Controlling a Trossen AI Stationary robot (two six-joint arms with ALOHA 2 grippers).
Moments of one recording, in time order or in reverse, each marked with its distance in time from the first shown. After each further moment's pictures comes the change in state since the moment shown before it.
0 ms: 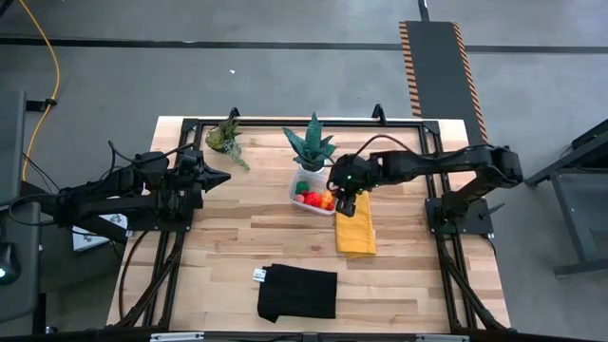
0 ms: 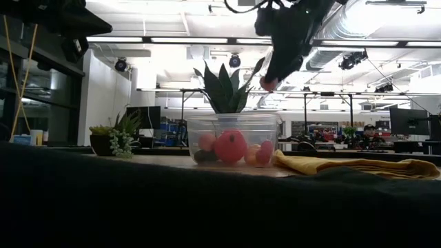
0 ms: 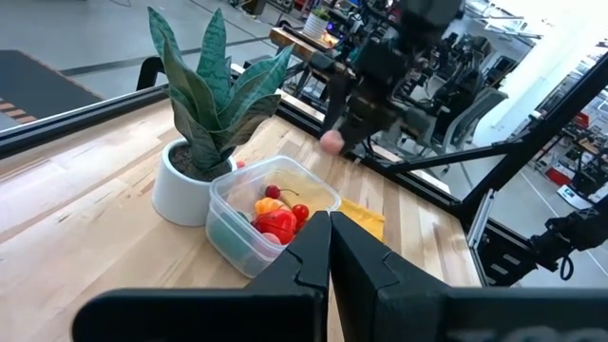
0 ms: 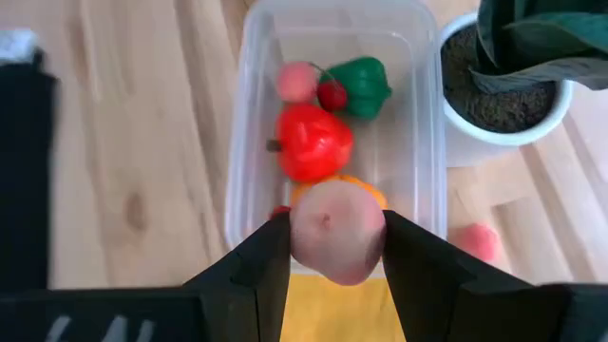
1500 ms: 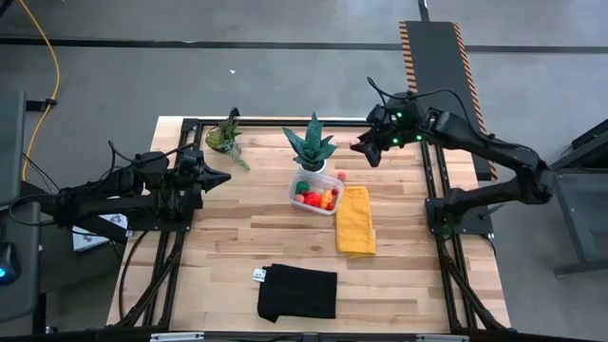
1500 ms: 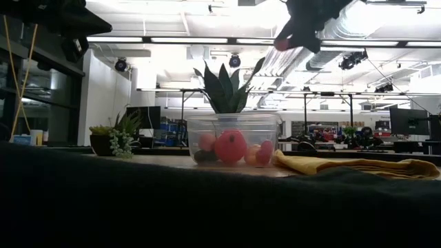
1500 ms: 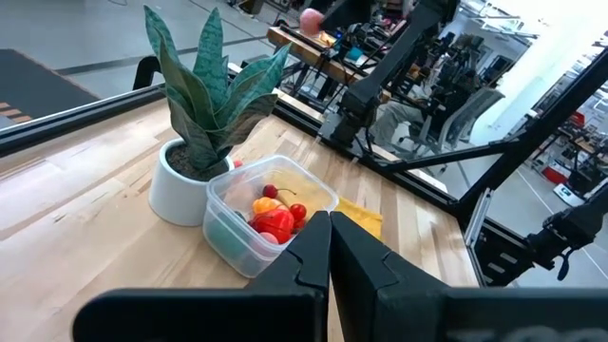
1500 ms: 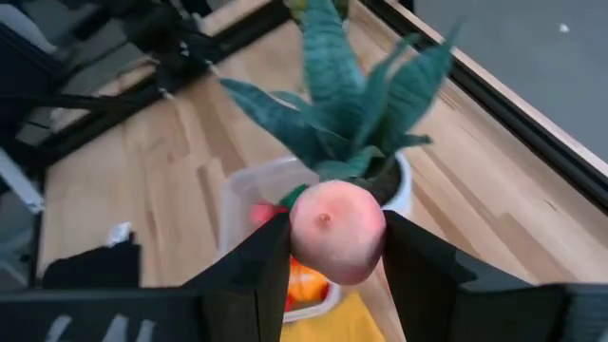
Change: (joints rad) left arm 0.000 0.000 0.000 0.001 0.008 0.000; right arm -0.439 -0.299 -0.001 0.013 -0.319 0.016
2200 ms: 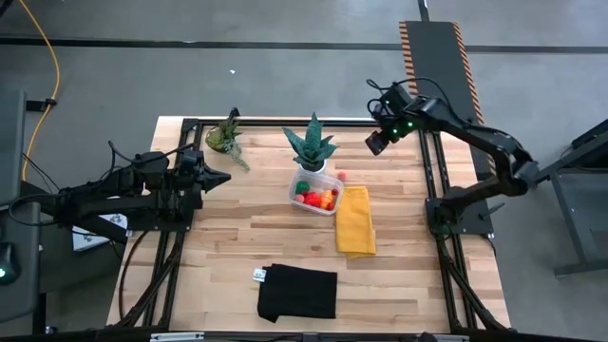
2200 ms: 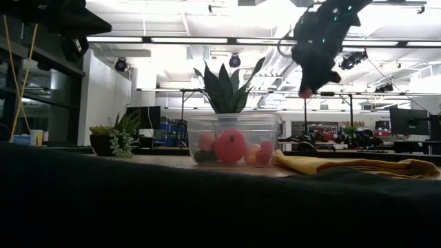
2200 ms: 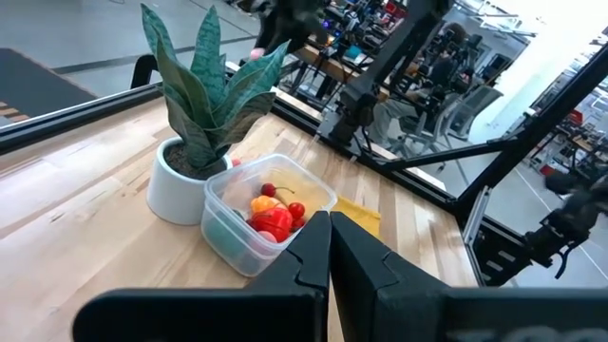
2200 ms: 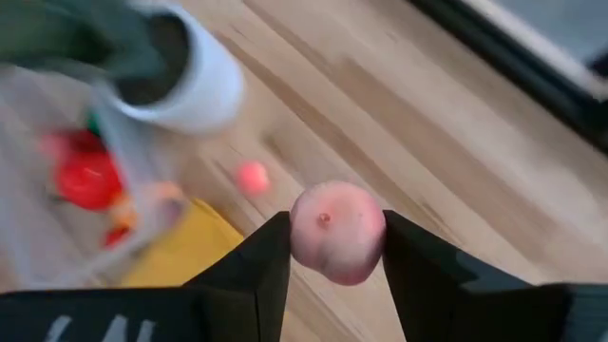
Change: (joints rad) left arm 0.000 0.000 0.000 -0.001 0.006 0.000; right arm -0.252 0.186 0.000 -0.285 0.083 -0.086
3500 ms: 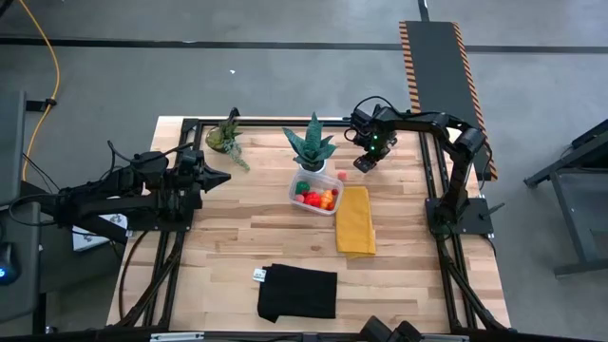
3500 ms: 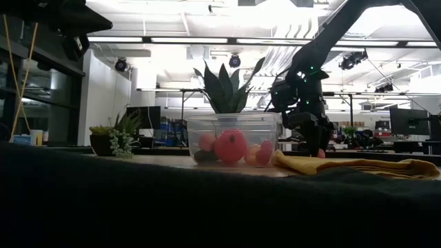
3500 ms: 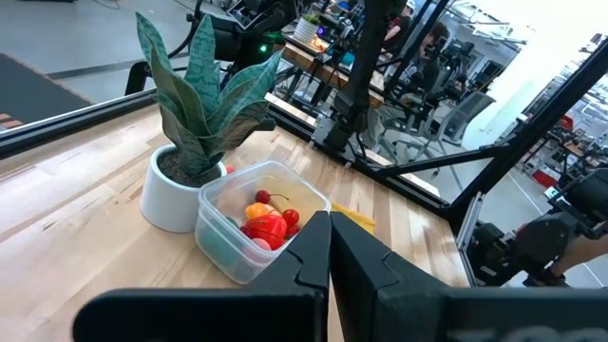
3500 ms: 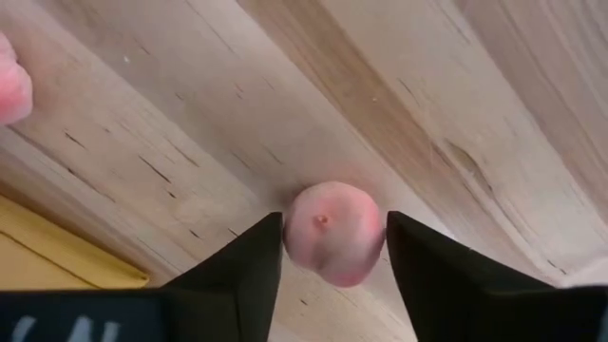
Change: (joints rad) left arm 0.000 0.000 0.000 0.022 0.006 -0.005; right arm 0.025 0.493 -0.001 -0.006 0.109 -0.078
